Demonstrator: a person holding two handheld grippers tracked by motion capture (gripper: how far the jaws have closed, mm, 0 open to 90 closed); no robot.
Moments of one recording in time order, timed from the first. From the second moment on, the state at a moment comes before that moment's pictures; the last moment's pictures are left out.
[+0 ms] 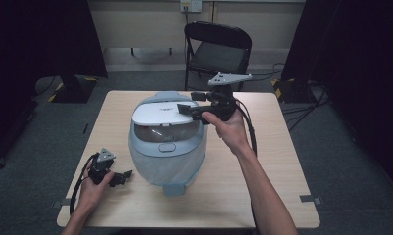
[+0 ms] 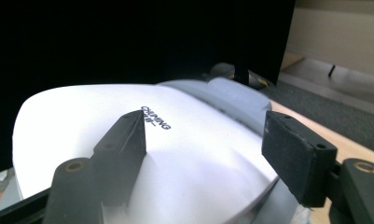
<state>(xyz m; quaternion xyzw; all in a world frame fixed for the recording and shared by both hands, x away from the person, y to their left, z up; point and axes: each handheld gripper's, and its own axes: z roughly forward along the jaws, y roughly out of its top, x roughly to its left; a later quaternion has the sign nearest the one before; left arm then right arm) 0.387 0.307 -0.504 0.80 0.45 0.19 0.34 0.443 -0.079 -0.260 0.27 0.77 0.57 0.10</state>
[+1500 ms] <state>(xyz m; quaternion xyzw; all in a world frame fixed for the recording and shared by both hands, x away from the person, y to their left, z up) 0.386 0.307 -0.504 0.80 0.45 0.19 0.34 0.390 -0.046 -0.278 0.26 0.81 0.51 0.16</state>
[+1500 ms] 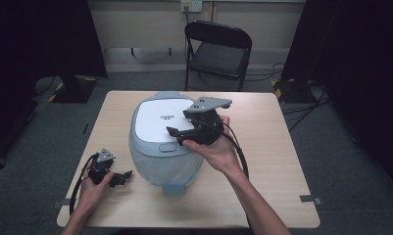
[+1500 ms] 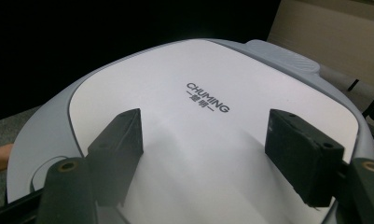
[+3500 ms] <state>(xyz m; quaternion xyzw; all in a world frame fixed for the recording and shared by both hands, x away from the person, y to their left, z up) 0.385 0.307 -0.504 0.80 0.45 0.19 0.34 0.388 -0.214 -0.380 0.48 0.73 0.44 0.22</state>
